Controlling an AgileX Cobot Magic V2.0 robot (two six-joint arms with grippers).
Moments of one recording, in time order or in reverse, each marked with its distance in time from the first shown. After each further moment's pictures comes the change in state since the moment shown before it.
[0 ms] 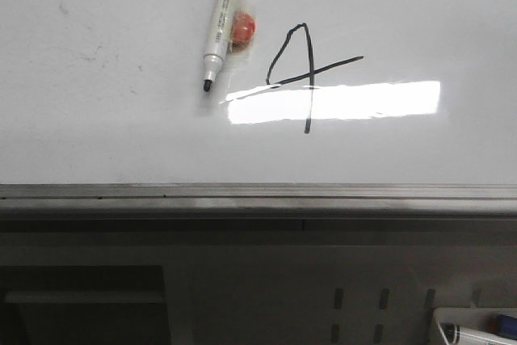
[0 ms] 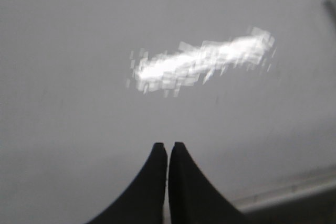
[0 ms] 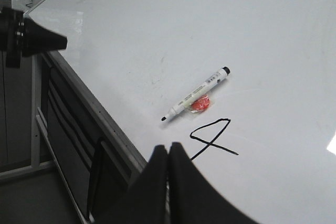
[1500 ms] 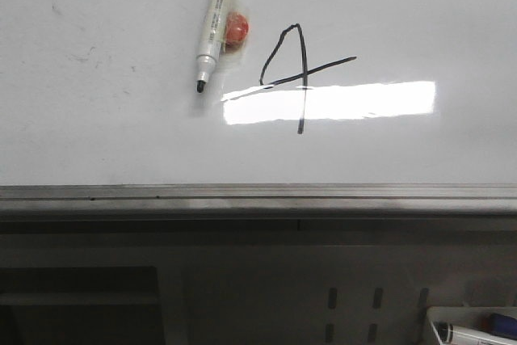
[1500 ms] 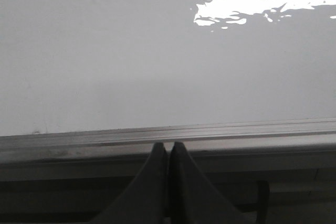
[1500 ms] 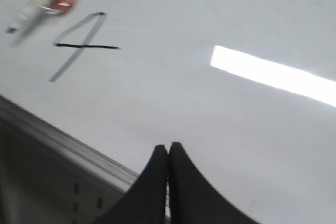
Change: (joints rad) left arm 0.251 -0.099 0.064 0.092 0.182 -0.120; right arm -0.525 0.021 0.346 -0.022 -0.290 0.066
